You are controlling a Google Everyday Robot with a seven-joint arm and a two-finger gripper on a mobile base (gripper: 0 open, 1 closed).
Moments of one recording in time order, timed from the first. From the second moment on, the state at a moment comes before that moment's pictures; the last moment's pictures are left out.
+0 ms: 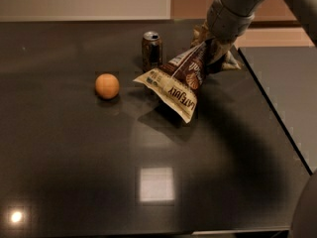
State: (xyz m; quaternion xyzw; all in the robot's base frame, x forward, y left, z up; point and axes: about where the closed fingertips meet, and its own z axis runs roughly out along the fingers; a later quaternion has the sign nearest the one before) arm 0.644 -0.130 0.926 -0.87 0.46 -0.07 0.18
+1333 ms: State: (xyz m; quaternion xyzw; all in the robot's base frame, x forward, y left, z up) arm 0.658 -0.109 0.899 -0.87 0.44 -0.07 0.18
